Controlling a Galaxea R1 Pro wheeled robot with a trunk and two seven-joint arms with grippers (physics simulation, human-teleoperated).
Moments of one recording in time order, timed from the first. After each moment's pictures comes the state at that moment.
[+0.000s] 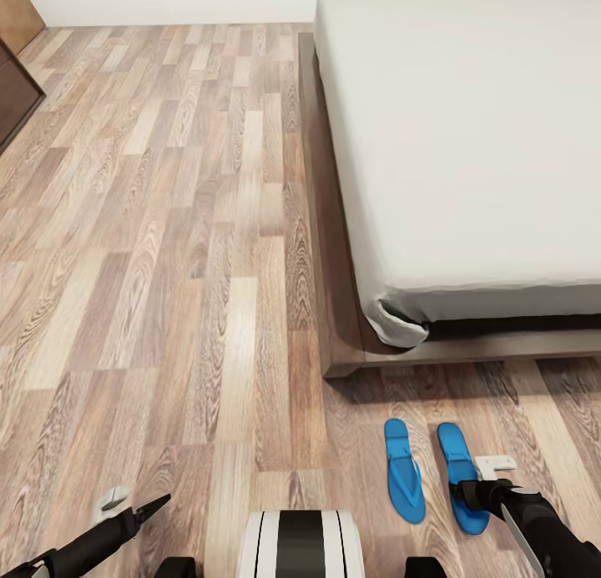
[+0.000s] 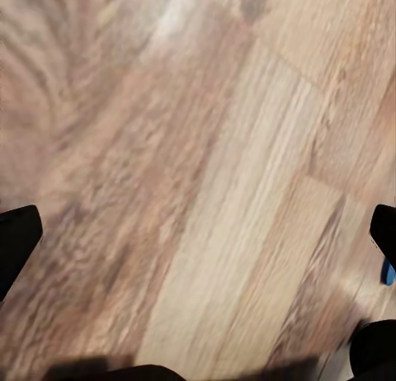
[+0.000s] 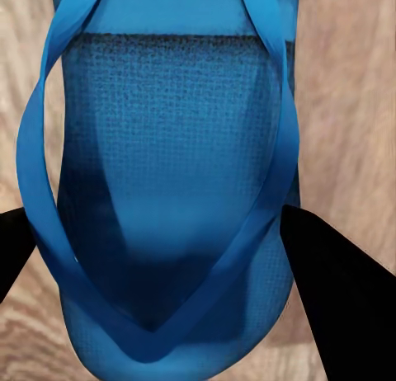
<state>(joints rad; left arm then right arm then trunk) -0.44 0.36 0.14 -0.23 0.47 0.13 -1.01 -0.40 -0.28 -0.08 -0.74 0.04 0.40 0.18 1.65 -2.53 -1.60</state>
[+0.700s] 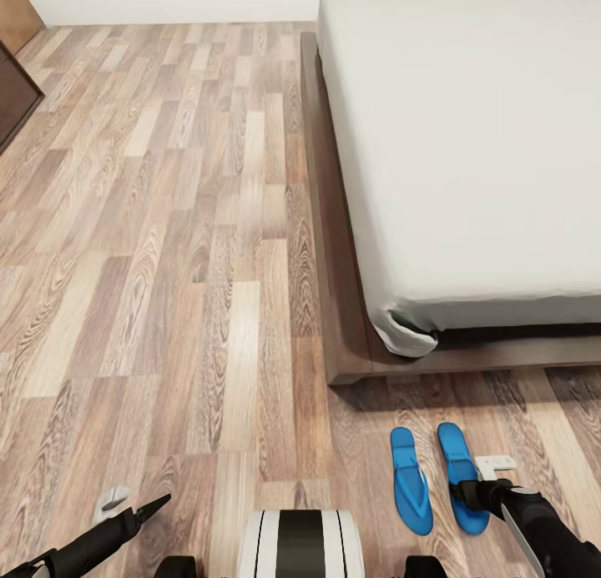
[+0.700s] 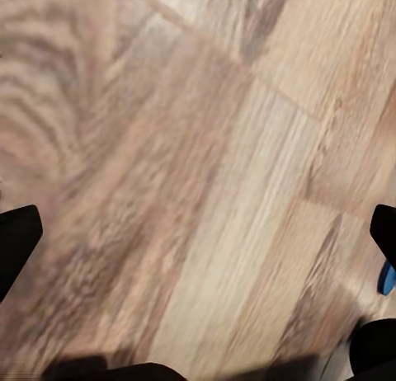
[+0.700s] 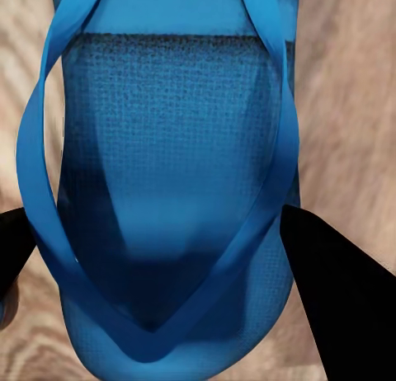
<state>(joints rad) -0.44 0.36 0.14 -0.23 0.47 0.13 -1.01 -0.40 -0.28 -0.08 -0.74 0.04 0.40 0.18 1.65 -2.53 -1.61</state>
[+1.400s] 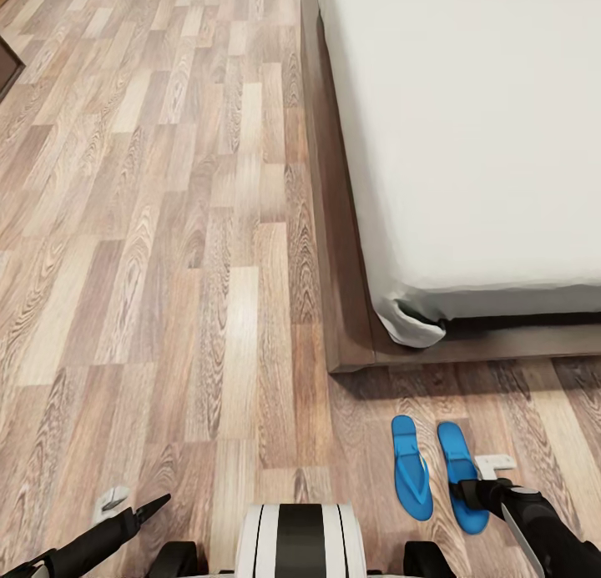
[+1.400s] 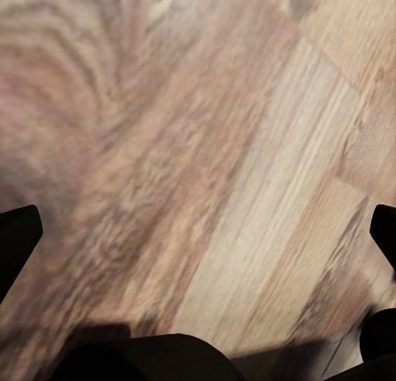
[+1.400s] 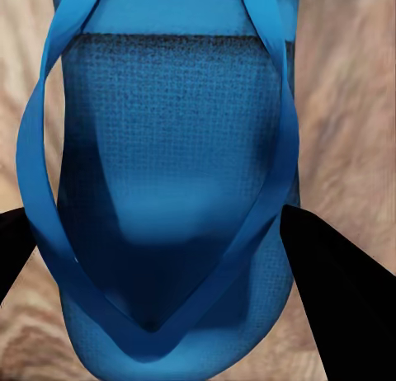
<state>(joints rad) -0.44 0.36 0.14 -0.23 0.47 0.13 -1.01 -0.40 -0.28 -0.08 -0.74 0.04 0.40 0.18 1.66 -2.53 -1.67</state>
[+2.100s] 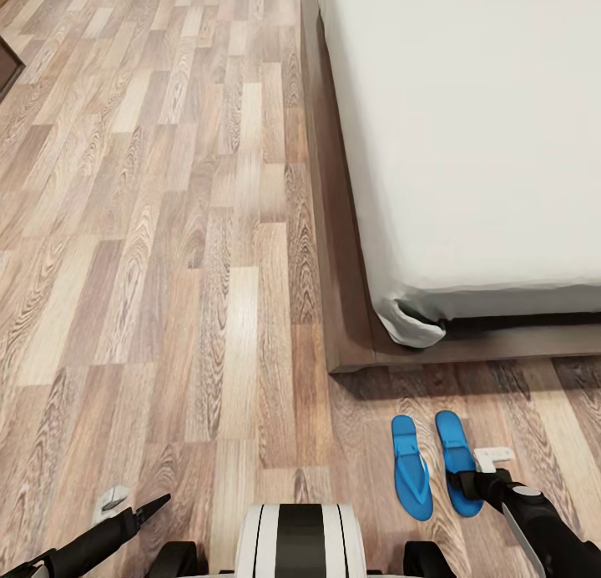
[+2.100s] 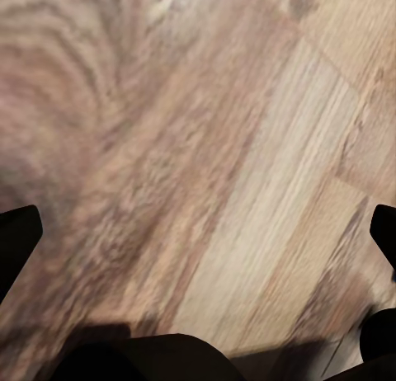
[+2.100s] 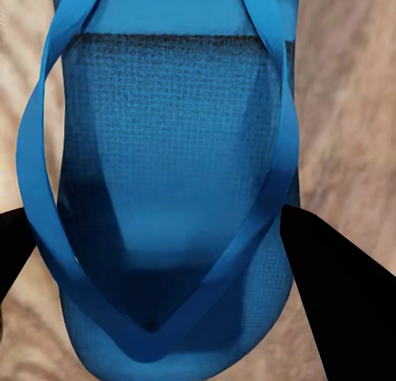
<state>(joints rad) -0.44 0.36 0.14 -0.23 0.47 0.13 -1.01 -0.40 -0.28 -0.08 -0.75 0.04 0.29 0.19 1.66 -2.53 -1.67</state>
